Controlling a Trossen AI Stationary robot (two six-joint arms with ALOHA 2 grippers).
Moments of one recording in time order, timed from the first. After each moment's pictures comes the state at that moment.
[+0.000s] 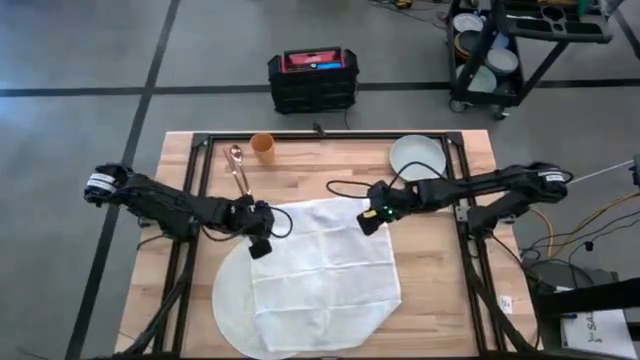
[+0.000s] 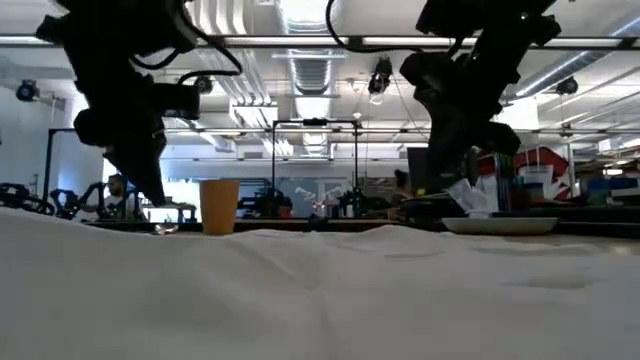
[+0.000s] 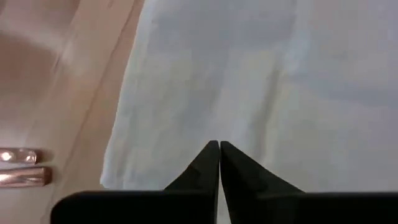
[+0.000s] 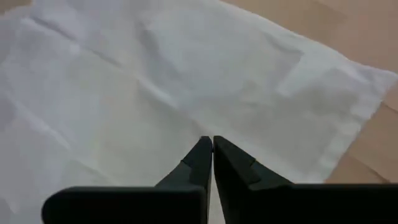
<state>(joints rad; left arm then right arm) -0.14 1.25 0.64 -0.58 -0.29 -0.51 -0.05 1.37 0.85 -0.47 0.08 0.91</state>
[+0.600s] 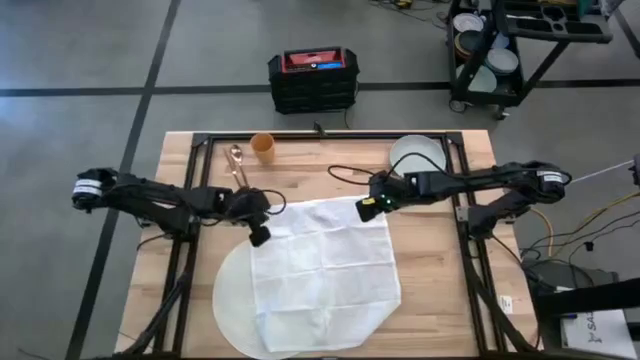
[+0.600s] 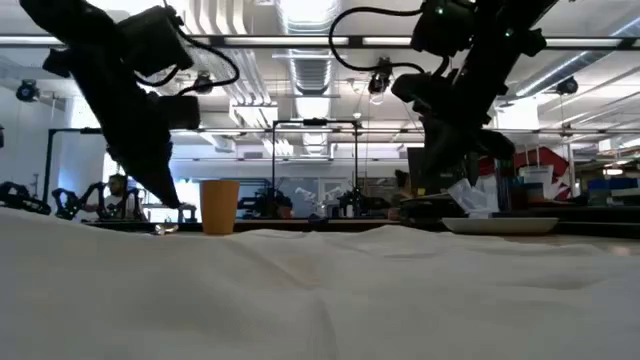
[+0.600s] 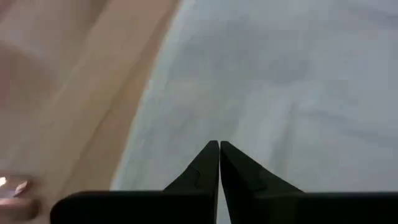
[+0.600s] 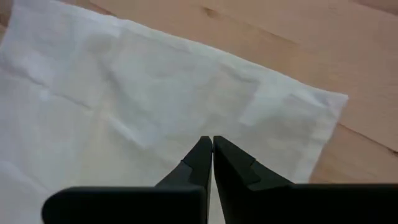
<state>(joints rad) 0.05 1.16 0.52 -0.36 -0.11 -0.38 -0.14 1.39 0.85 -0.46 0.11 0.94</state>
